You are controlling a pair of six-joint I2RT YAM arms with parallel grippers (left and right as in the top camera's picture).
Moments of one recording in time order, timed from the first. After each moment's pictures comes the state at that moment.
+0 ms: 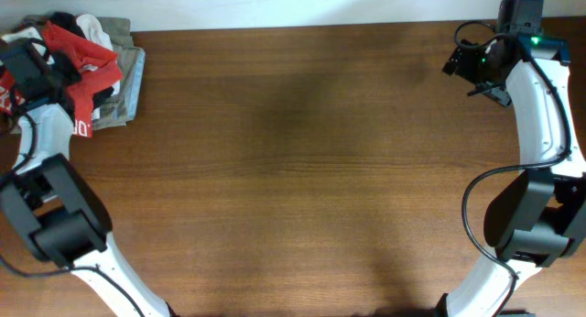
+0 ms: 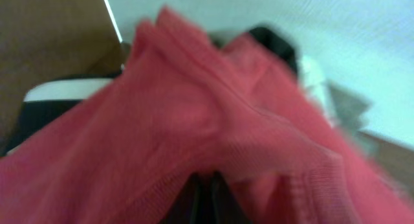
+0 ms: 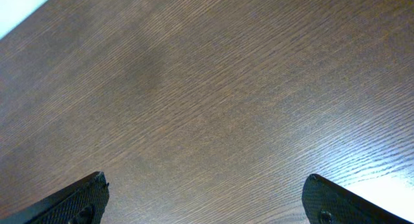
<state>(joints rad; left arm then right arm) 0.44 2.21 1.72 0.02 -0.02 -0.02 -0.21 2.00 1.88 -0.98 0.01 0.39</state>
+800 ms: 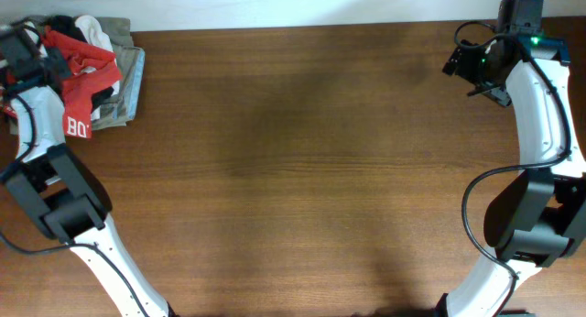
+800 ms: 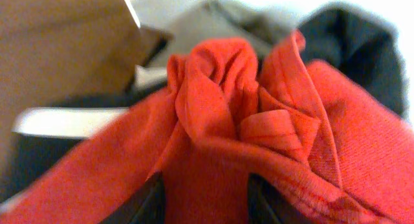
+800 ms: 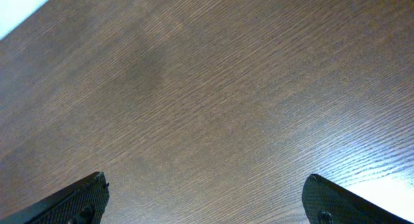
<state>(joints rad) 0.46 2.48 2.16 -0.26 -0.10 0.07 -0.21 2.00 1.88 -0.98 0.01 0.39</state>
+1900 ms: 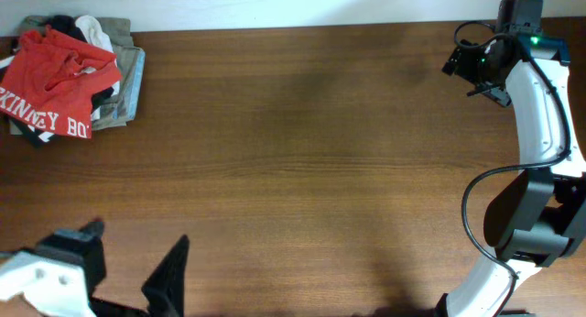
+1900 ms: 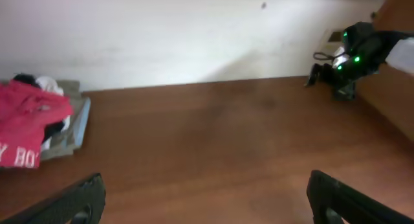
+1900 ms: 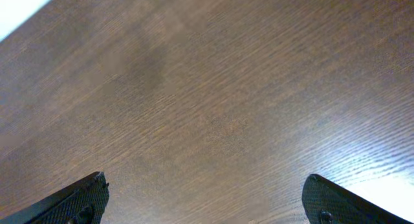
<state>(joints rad) 0.40 0.82 1.94 -1.54 0.67 0.13 -0.21 2.00 1.88 -0.98 0.01 0.39</state>
